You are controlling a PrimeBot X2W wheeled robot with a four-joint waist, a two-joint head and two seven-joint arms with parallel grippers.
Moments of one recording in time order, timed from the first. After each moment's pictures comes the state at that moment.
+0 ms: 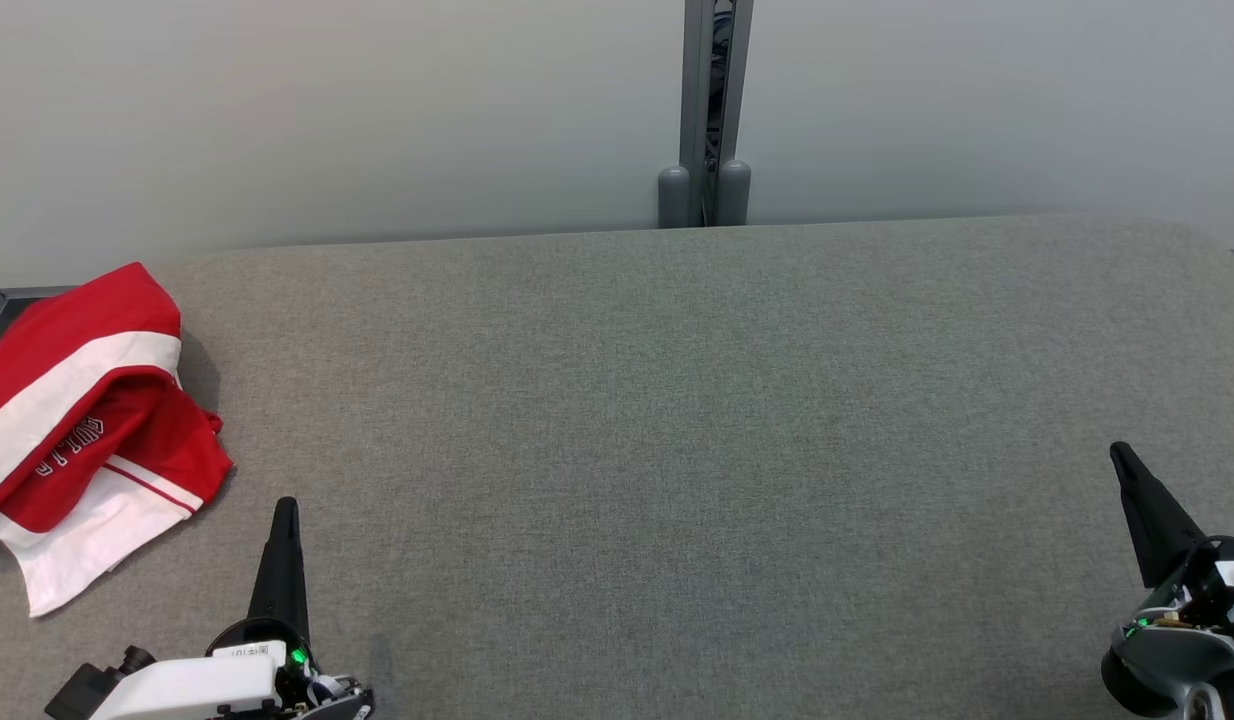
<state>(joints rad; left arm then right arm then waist) 0.05 0.05 -0.06 0.03 -1.62 -0.07 -0.13 -0.16 -0.05 -0.29 0.30 1.57 0.13 0.36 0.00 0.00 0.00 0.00</state>
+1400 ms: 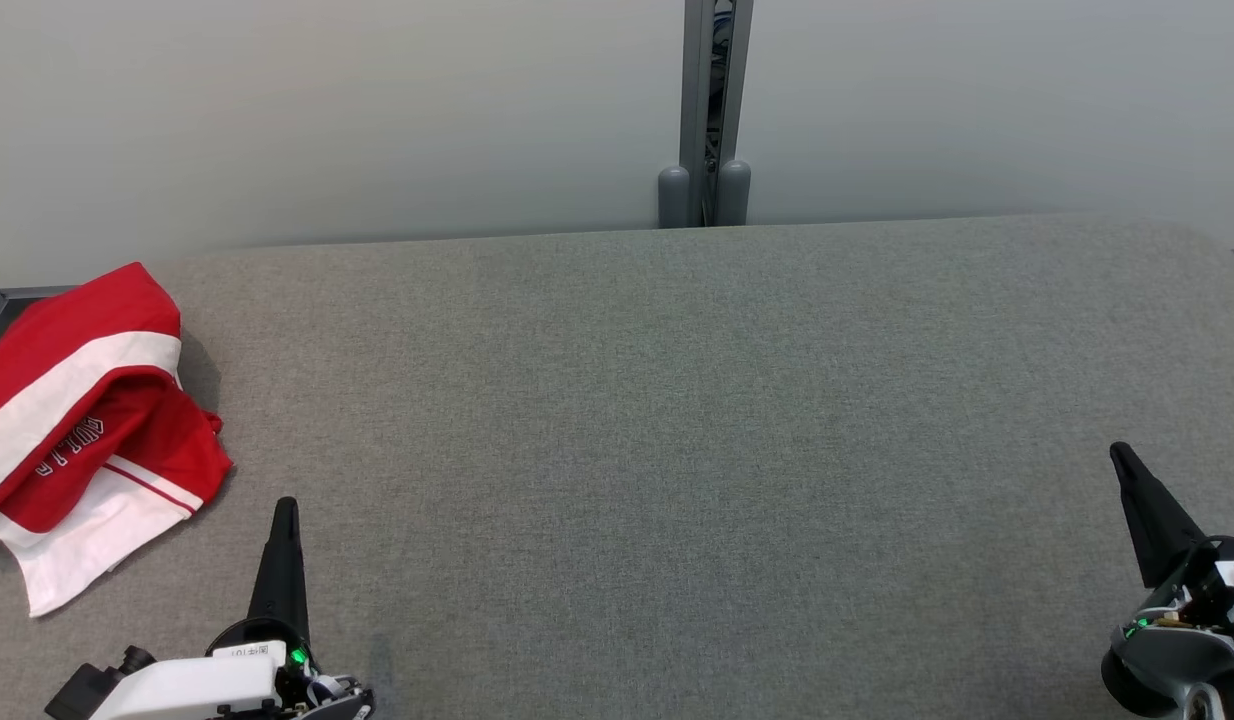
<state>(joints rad) 0.05 0.05 -0.06 0.03 -1.62 -0.07 -0.13 -0.16 -0.05 -0.29 0.30 1.57 0.13 0.36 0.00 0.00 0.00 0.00</state>
